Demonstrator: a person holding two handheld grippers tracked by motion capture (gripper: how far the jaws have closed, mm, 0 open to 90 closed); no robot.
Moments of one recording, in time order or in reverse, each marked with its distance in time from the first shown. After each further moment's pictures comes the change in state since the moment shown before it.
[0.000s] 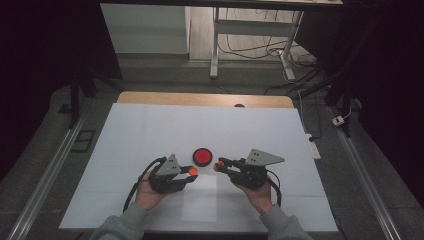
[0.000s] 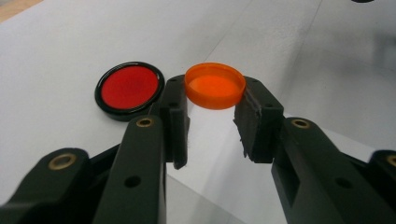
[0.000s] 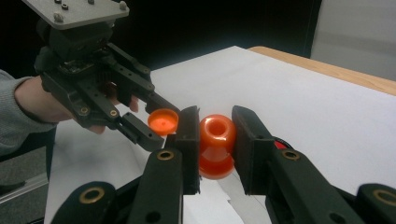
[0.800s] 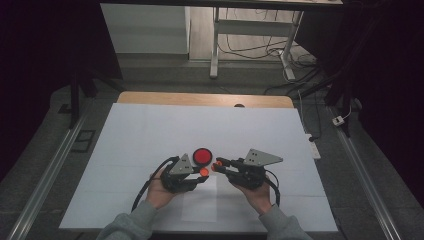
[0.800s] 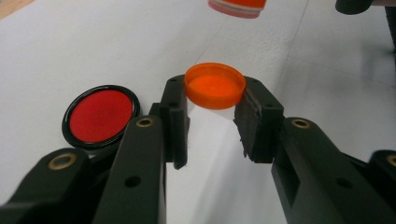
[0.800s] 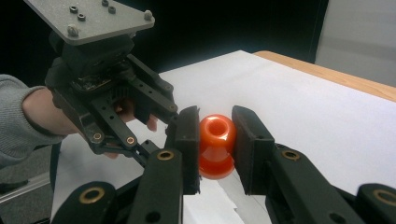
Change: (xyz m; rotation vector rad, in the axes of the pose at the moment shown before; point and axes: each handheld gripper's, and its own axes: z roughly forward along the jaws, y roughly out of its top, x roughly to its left) left arm -0.009 0.016 0.021 0.003 -0.041 0.027; right arm 0.005 0.004 0.003 -0.008 0.019 -0.016
